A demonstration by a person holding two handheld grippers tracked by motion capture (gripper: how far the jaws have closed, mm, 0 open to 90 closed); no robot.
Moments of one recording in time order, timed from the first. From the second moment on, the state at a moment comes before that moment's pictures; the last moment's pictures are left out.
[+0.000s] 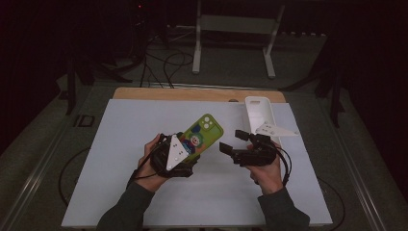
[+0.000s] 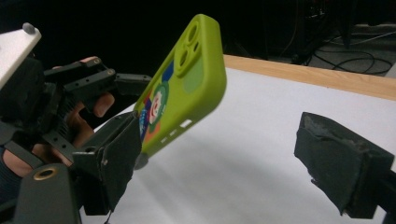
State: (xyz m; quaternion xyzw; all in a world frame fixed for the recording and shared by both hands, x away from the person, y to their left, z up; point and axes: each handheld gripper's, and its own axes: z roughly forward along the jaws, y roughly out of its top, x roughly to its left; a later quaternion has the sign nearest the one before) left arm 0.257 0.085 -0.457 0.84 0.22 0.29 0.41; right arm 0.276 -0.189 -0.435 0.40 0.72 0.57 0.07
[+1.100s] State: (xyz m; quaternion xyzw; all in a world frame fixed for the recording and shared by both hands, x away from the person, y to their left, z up) left arm 0.242 0.066 -0.448 0.84 0.18 0.28 0.44; right arm 0.284 -0.168 -0.435 0.36 0.73 0.58 -0.01
